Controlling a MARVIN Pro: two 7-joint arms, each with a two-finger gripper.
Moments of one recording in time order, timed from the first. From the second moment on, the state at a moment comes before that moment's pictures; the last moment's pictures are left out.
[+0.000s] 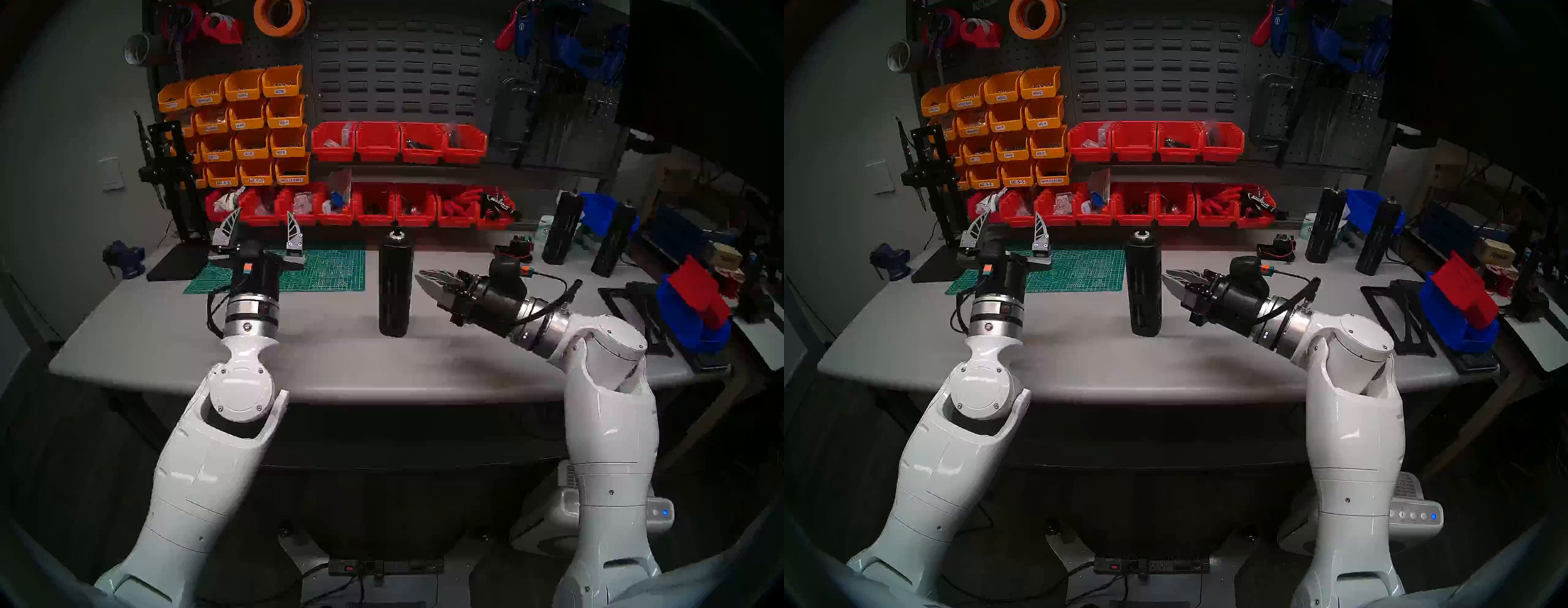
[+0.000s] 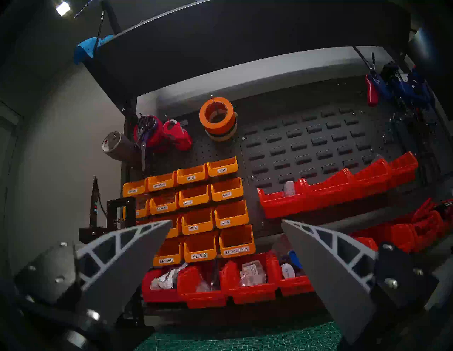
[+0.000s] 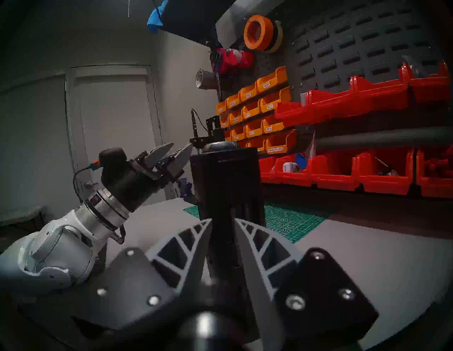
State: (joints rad) left arm 1.58 -1.28 -1.40 -1.84 0.09 -0.24 0.41; right arm -1.45 -1.50 1.76 -1.83 0.20 0.46 1.14
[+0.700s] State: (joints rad) left arm 1.59 -1.27 -1.40 -1.86 0.09 -0.24 0.42; right arm -1.41 -1.49 1.74 -1.79 0.20 0.45 1.15
